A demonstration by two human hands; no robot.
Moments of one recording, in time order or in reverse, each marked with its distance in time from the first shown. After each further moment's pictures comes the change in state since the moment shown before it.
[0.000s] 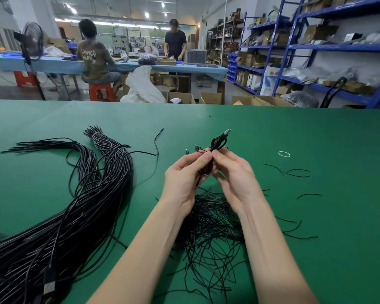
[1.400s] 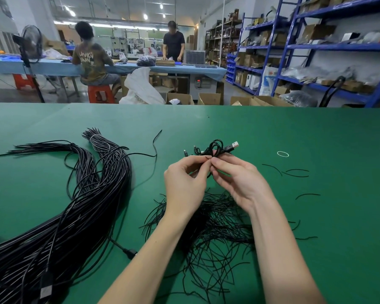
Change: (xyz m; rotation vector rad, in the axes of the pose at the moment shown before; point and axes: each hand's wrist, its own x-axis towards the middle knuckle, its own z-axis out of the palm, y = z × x) left_hand -0.005 -0.014 -0.003 0.710 0.055 0.531; right_hand -0.003 -0.015 -0.010 0.076 0.066 0.150
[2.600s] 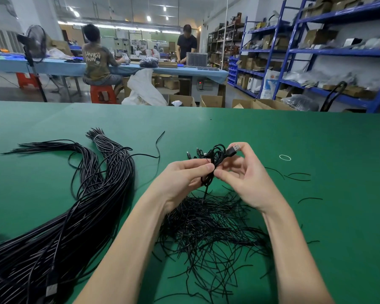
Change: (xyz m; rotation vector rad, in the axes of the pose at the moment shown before) left_hand 0.027 0.013 -0.035 -0.391 -0.450 -0.577; right_hand -0.011 -0.011 -0.013 -0.720 -0.193 -0.408
